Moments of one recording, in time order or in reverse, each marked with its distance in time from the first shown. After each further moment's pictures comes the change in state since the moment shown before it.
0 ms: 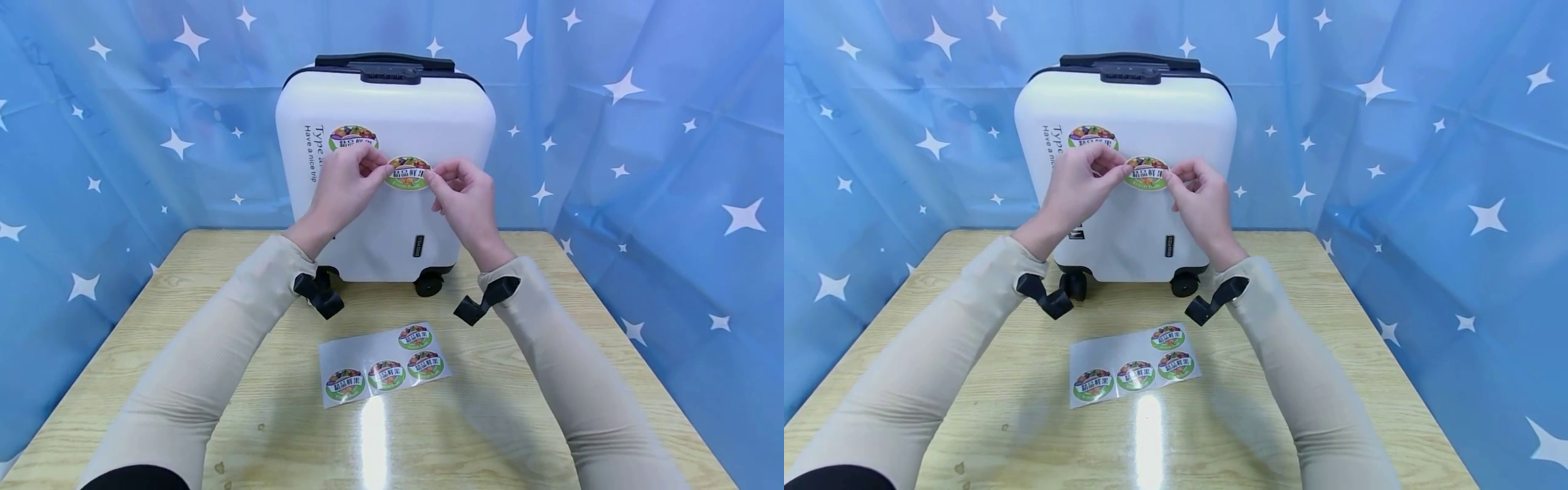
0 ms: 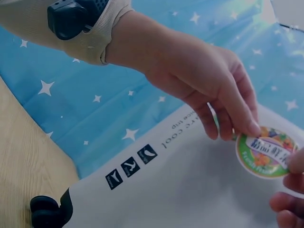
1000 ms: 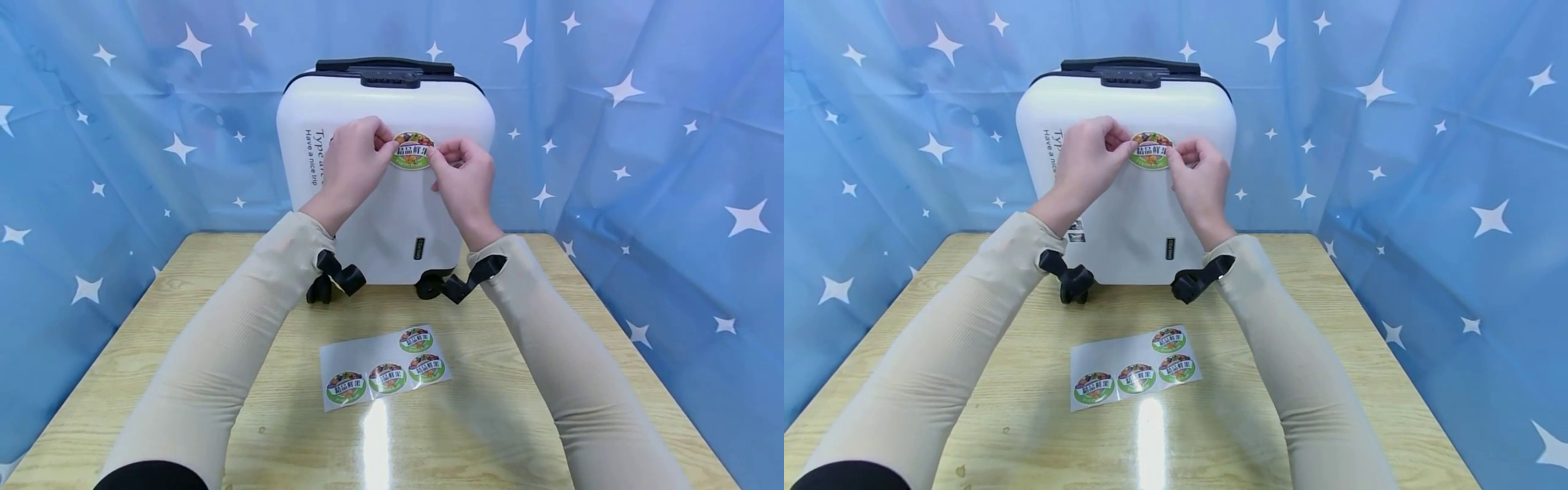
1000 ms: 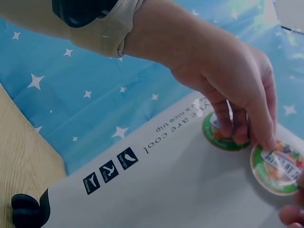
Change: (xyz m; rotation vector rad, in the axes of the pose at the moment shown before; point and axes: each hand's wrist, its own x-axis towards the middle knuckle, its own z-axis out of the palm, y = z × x) left_hand 0.032 0.025 0.001 0.230 -0.014 -0.142; right_hand 0.027 -0.013 0.009 -0.090 0.161 0.026
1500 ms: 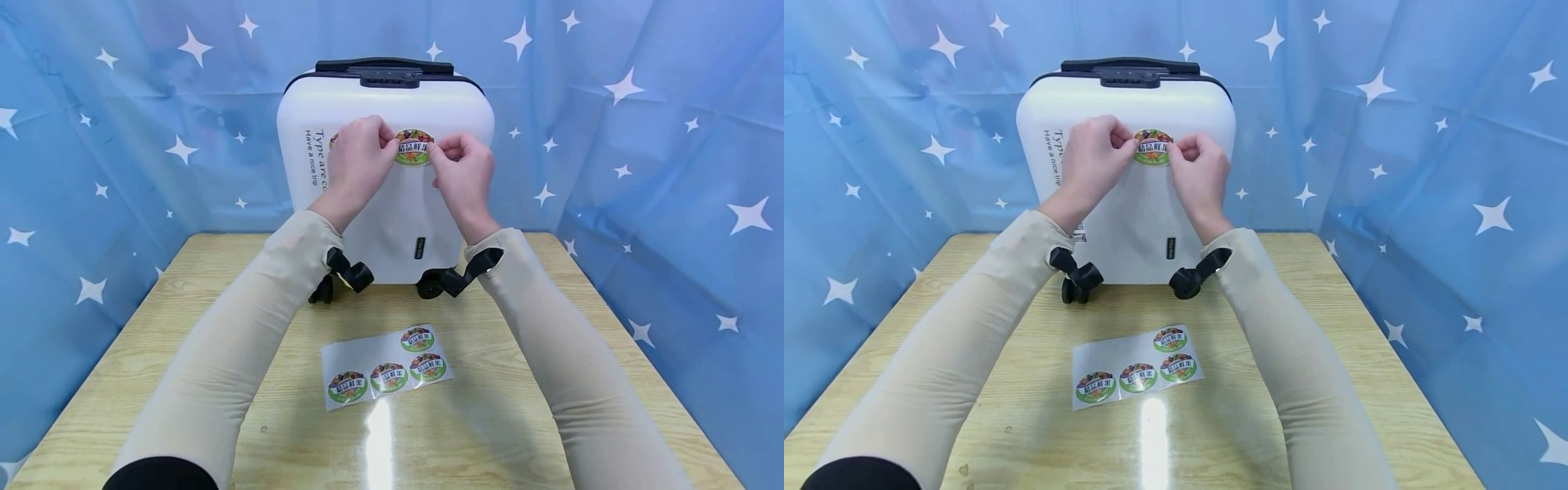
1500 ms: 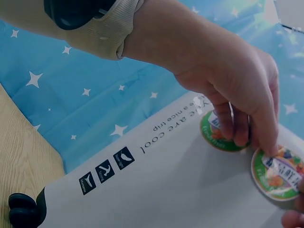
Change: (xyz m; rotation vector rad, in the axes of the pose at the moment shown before) left_hand 0.003 0.005 0.006 0.069 0.031 -0.025; right_hand 0.005 -0.002 0.002 -0.040 0.026 0.038
